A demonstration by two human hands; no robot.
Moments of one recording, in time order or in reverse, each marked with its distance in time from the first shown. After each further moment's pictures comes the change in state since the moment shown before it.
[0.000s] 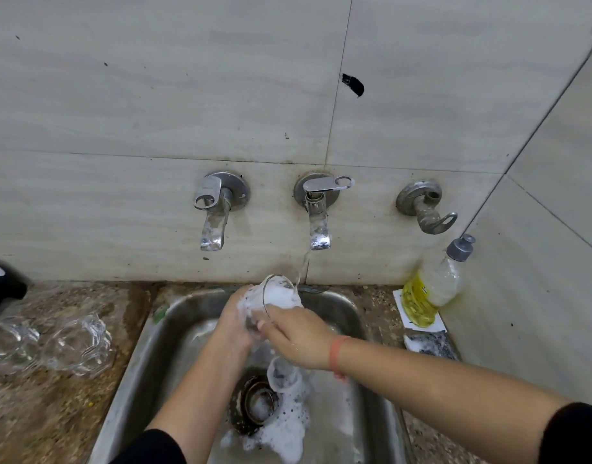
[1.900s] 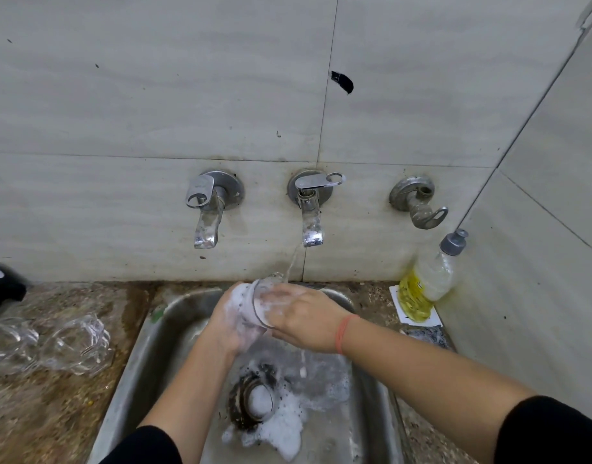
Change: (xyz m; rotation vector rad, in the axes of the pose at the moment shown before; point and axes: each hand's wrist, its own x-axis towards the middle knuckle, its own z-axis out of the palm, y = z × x) left_hand -0.003 0.003 -0.009 0.131 -0.209 0.148; right_hand -0.001 0.040 -0.004 -0.561 0.076 -0.431
